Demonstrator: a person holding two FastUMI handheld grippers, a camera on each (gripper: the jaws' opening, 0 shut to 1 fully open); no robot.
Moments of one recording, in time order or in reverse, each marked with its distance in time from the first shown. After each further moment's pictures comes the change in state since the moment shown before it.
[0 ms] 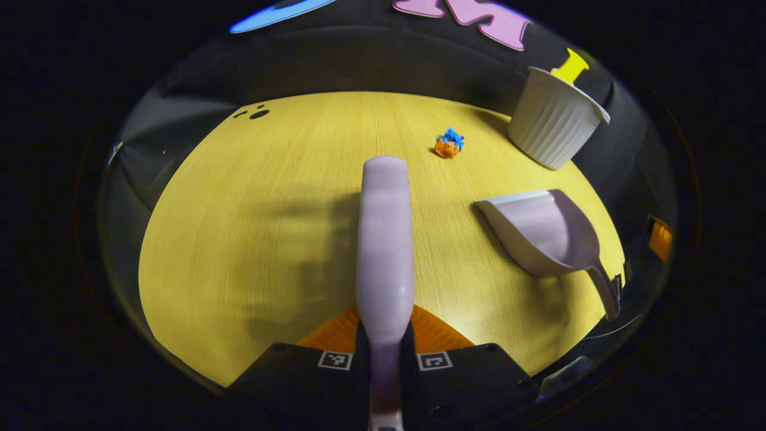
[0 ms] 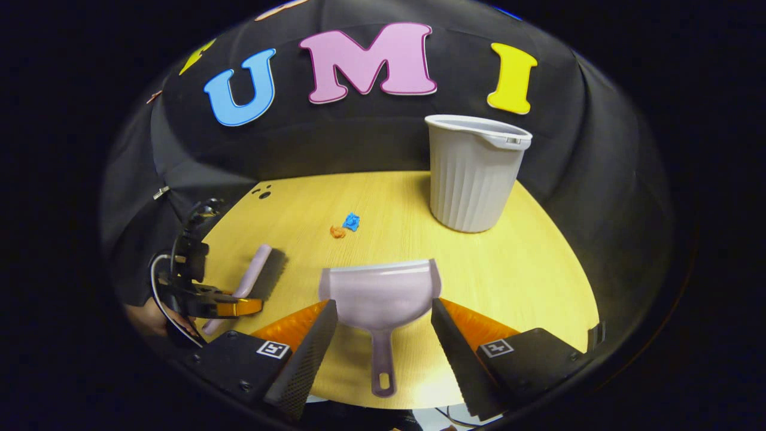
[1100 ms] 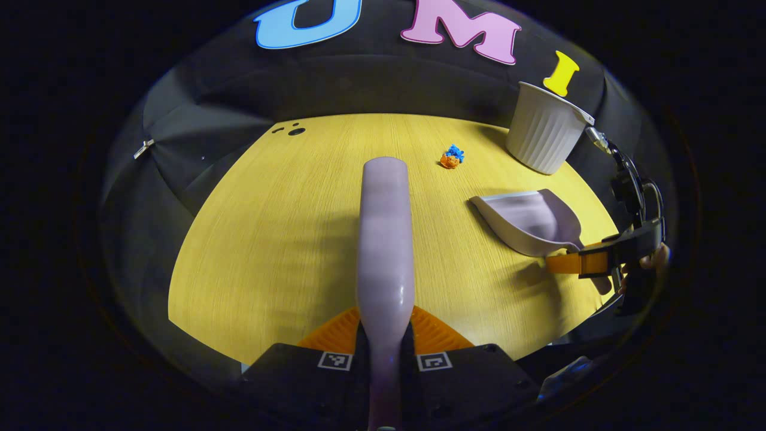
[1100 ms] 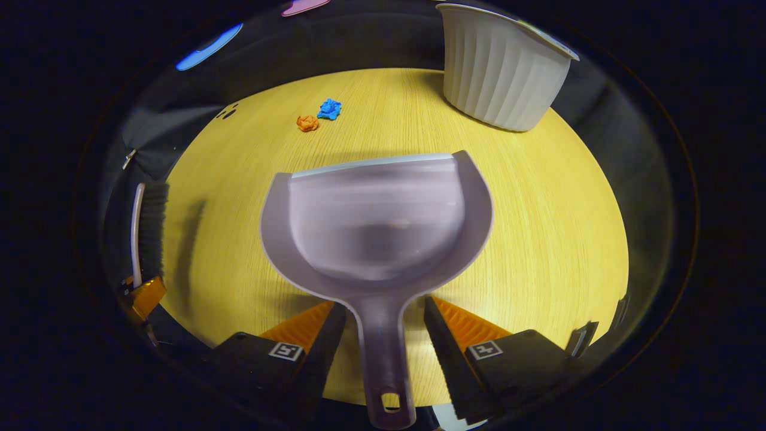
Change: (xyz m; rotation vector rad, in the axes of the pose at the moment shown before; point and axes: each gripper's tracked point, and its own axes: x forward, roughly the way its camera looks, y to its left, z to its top) left arm -0.072 0.010 -0.028 0.021 -0.064 0.122; right arm 0.099 -0.016 -0.111 -0.014 0.425 -0.087
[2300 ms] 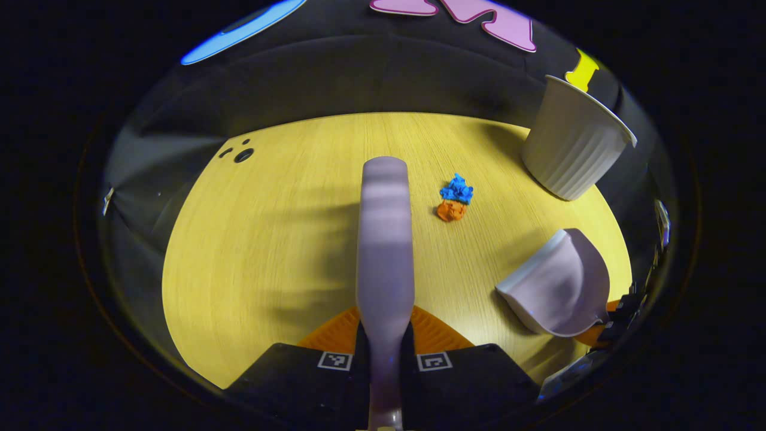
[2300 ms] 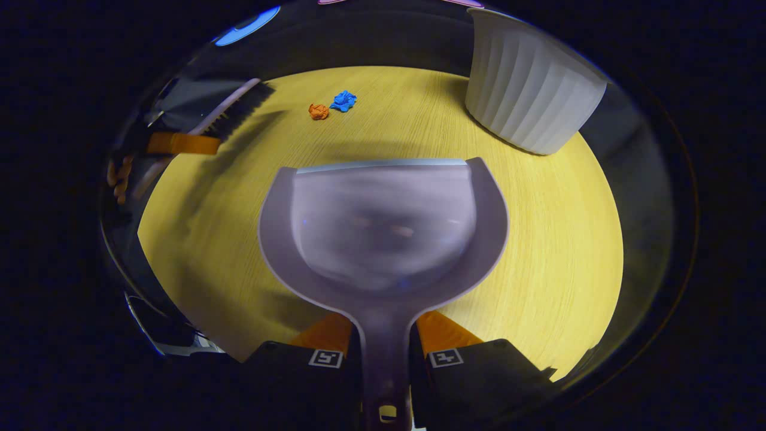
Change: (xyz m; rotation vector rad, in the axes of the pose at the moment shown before) left arm 0.133 -0.042 0.146 0.077 0.118 -0.054; right arm 0.007 -0.046 0.012 -0.214 0.001 0.083
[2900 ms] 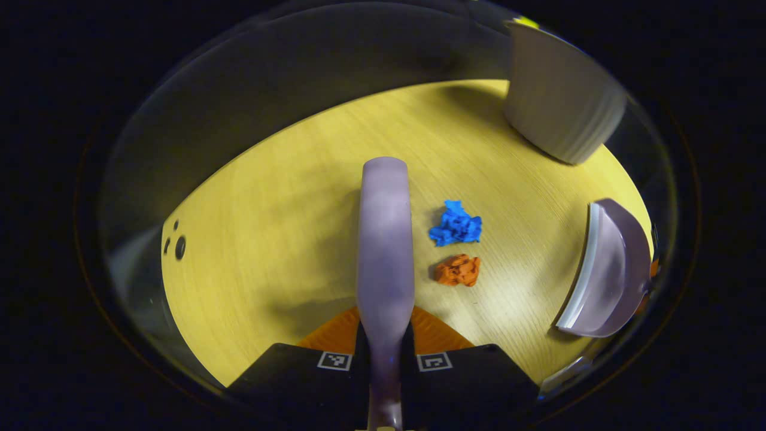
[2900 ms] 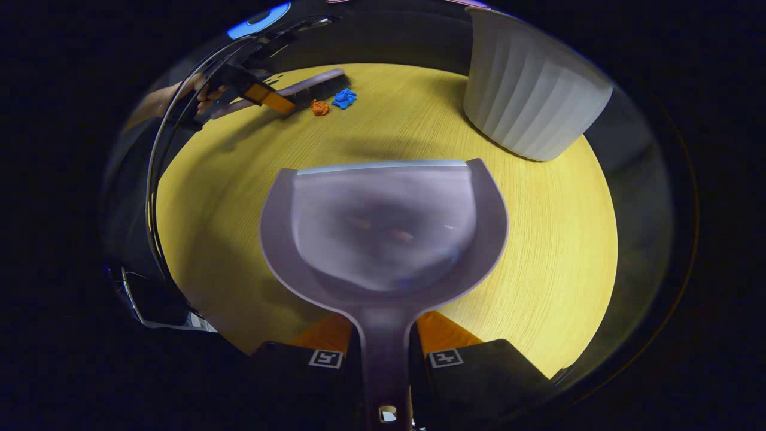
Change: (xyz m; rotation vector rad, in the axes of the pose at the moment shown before) left arm 0.083 -0.024 0.073 0.459 0.140 -0.091; right arm -0.011 -0.026 -0.004 -0.082 0.036 0.060
